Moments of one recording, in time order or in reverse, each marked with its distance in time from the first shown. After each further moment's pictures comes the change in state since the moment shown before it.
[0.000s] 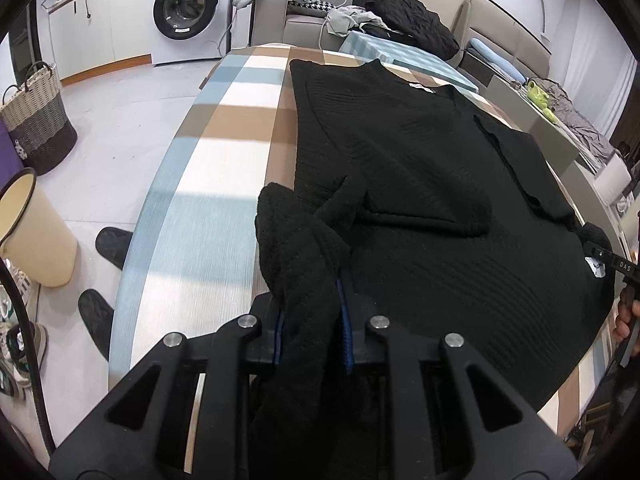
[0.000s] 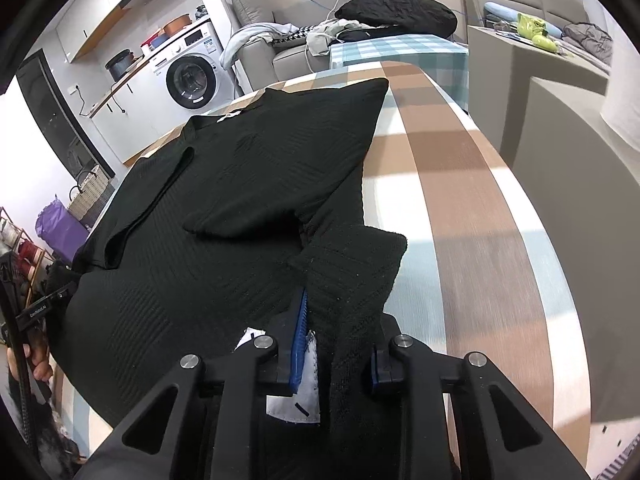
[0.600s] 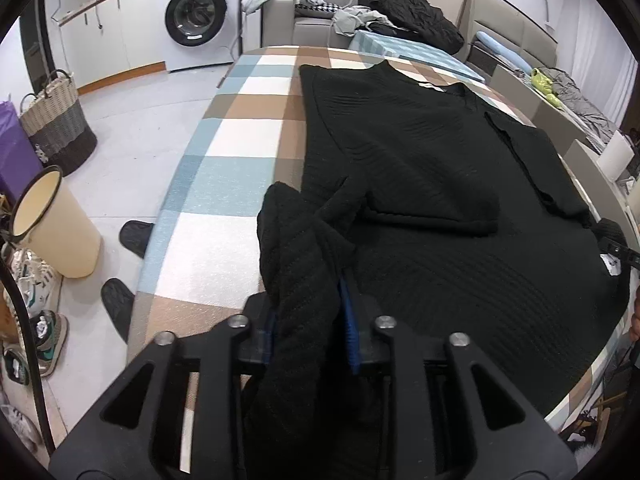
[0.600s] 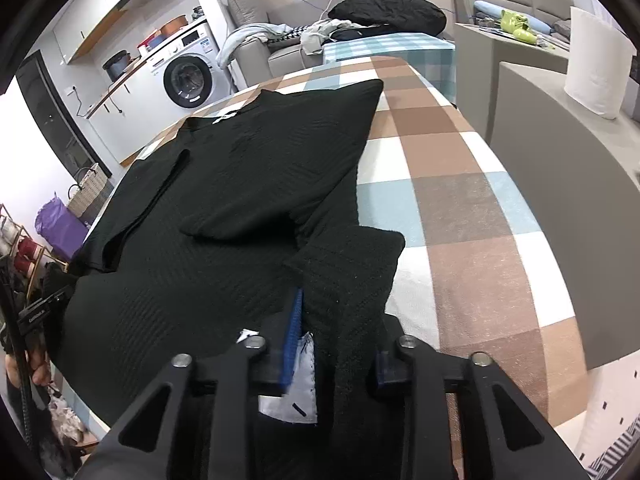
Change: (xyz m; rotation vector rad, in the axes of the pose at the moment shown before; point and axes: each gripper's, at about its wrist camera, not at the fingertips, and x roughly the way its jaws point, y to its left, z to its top) left arm -0.040 -0.010 -0.042 0.027 -0.009 0.089; right arm -0.027 0.000 -0.037 0.016 -0.003 -0.022
